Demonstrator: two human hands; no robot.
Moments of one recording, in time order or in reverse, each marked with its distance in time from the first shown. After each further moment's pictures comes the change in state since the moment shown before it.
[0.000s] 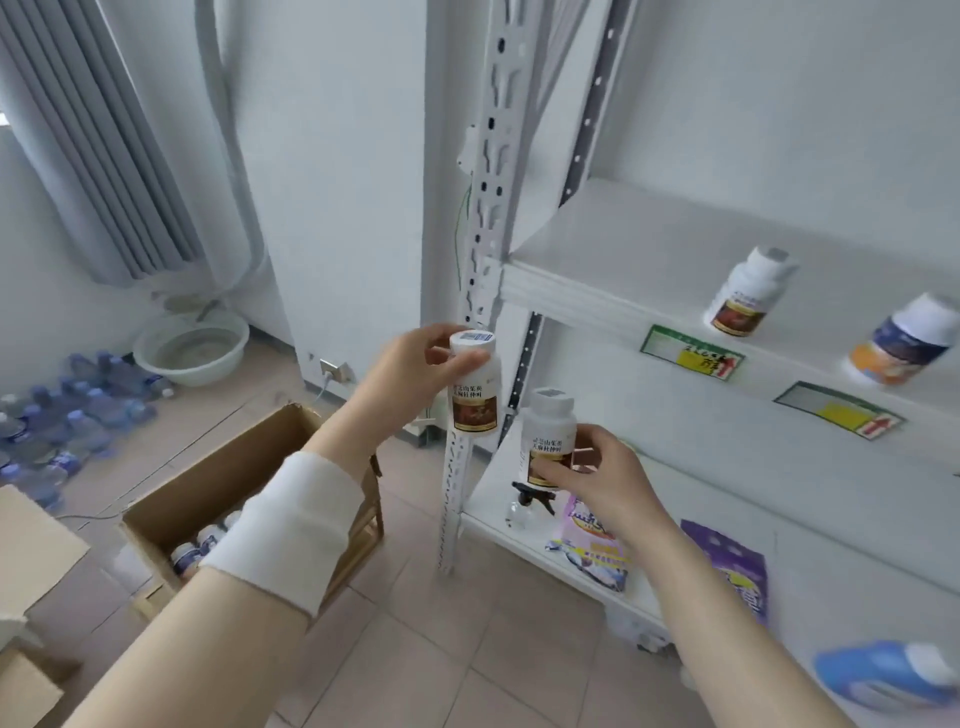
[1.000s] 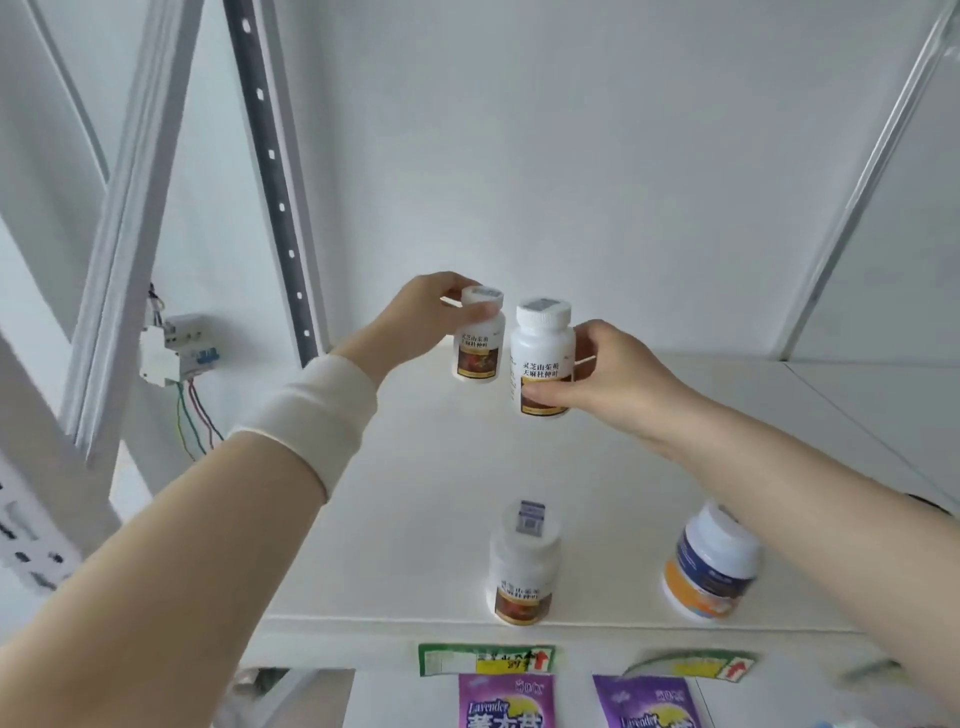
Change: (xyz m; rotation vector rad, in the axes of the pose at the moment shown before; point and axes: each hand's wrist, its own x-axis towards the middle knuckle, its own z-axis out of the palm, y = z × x) left_hand 0.354 0.204 0.183 0.004 -0.353 0.378; right_hand 0.180 -0.122 -0.273 -0.222 0.383 -0.105
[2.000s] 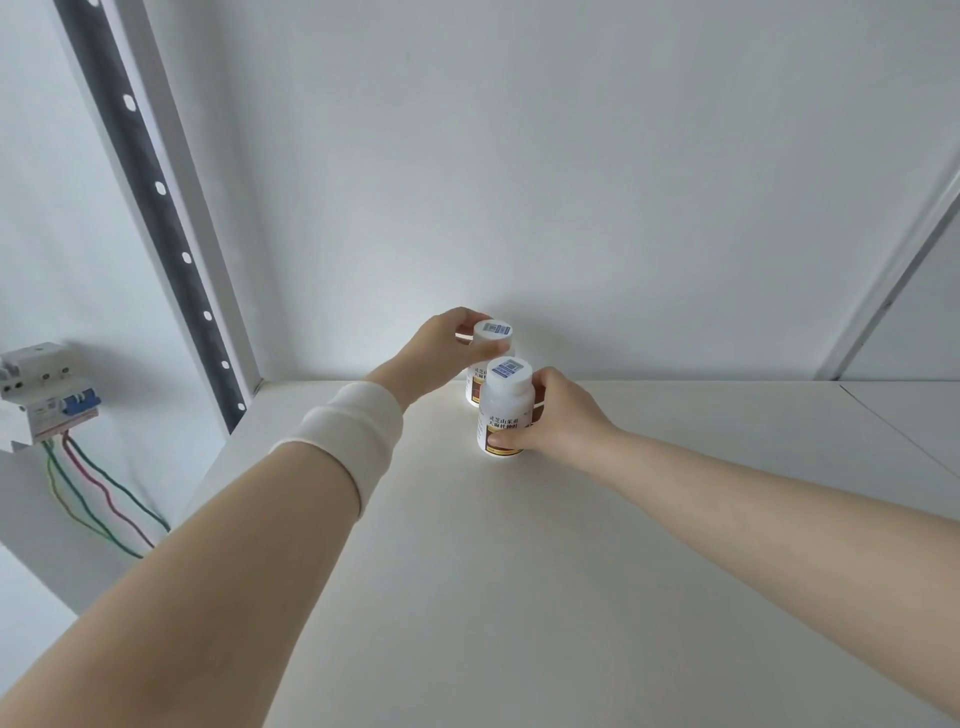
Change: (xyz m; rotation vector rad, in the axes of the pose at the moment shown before) left_hand 0.134 -0.094 0.058 -0.110 -0.145 -0.086; right_hand 0.150 0.078 0.056 -0.122 -0.085 0.246
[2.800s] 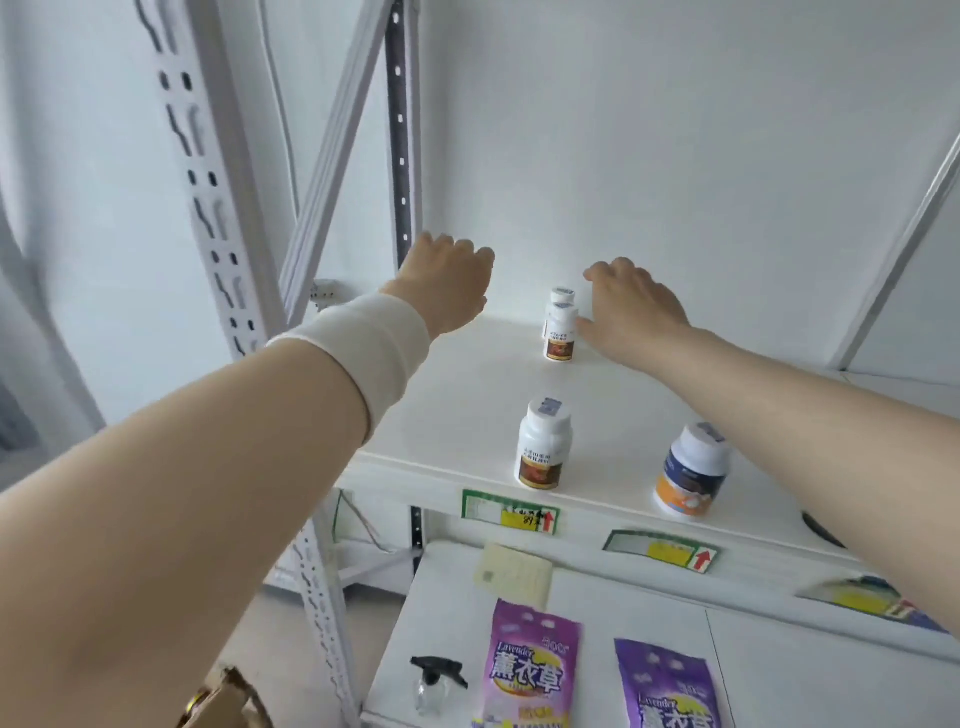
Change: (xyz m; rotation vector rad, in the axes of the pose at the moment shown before) left_hand -0.277 0.147 -0.027 1.580 0.349 0.014; right_hand -0.215 -0.059 -0.055 -0.737 0.289 -0.447
